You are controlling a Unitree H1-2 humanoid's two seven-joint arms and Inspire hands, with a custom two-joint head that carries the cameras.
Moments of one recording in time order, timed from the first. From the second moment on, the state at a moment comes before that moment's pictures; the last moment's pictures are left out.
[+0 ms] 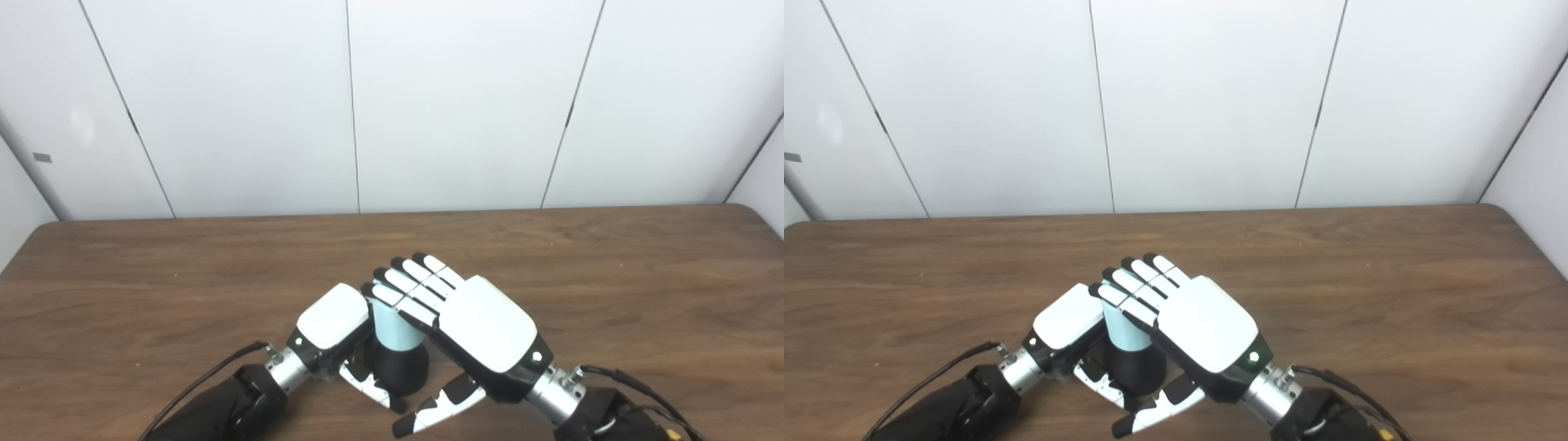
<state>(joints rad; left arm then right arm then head) -0.54 0.38 -0.86 0.48 0.73 -0.45 0.42 -0.13 -0.30 0.38 -0.50 -1.07 -0.16 0.23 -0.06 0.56</state>
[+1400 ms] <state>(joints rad) -0.54 0.38 -0.86 0.48 0.73 -0.45 0.42 -0.13 -0.30 0.37 -0.49 -1.02 -0.16 0.22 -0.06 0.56</state>
